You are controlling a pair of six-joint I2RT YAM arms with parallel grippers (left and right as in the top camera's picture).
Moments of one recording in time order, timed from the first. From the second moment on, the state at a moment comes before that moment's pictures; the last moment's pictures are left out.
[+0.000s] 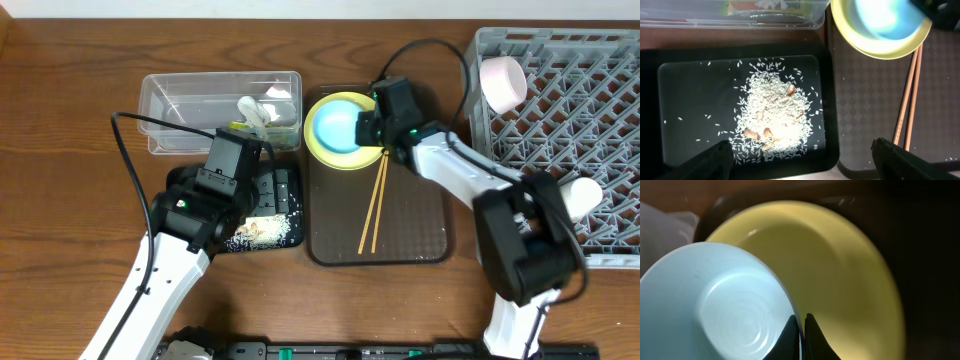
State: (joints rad) left arm -0.38 1.19 1.05 -0.91 -0.05 -0.41; right arm 0.41 1.99 1.27 -0.15 -0.05 0.44
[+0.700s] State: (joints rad) left arm -0.38 1.19 1.05 -0.91 -0.05 -0.41; right arm -0.04 1.53 1.27 -0.14 0.45 -0.22
